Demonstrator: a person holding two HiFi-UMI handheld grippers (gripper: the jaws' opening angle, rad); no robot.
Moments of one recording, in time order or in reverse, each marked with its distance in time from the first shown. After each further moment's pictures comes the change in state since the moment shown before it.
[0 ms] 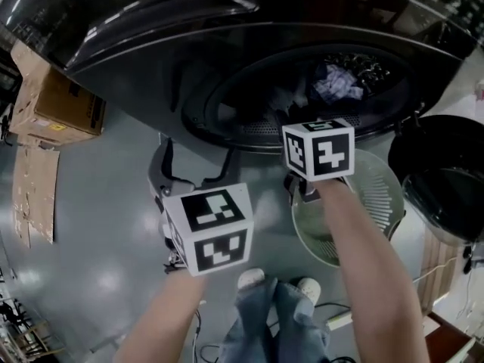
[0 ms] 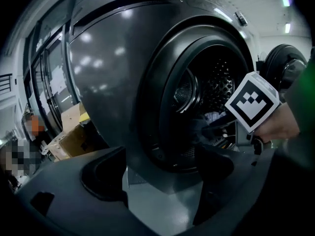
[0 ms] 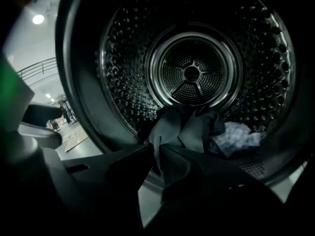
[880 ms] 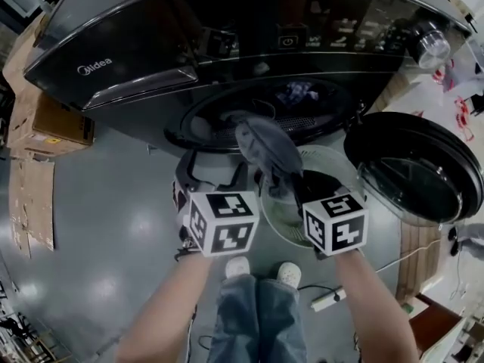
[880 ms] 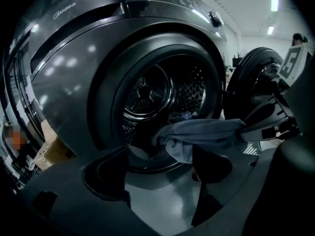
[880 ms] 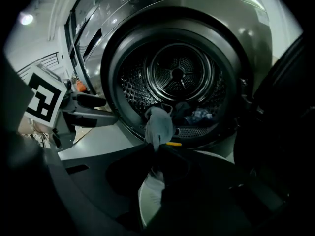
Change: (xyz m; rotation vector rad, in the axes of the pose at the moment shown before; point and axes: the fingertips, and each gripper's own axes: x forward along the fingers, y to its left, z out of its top) left arm -0.037 -0.083 0.039 0.116 0.063 -0.190; right arm -0.194 -0.012 -0.048 0.039 0.134 -0.044
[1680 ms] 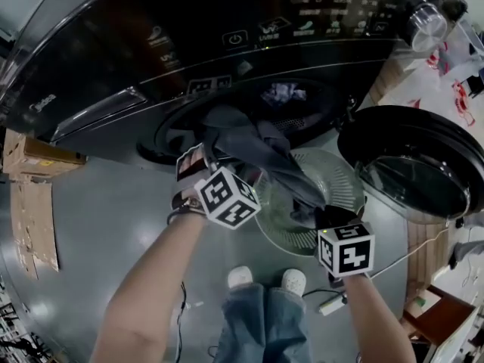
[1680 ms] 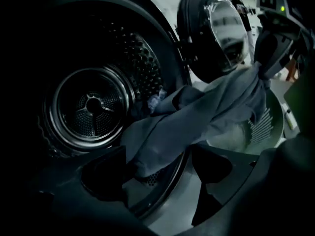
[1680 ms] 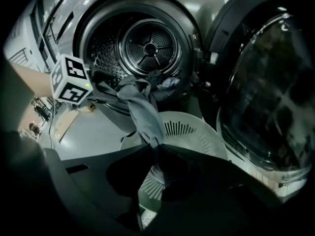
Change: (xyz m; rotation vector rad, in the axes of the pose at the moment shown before) left arm 0.117 -0.058 -0.013 0.685 0.033 -0.172; right arm -0.024 -0.059 -0.110 0.140 0.232 -0.197
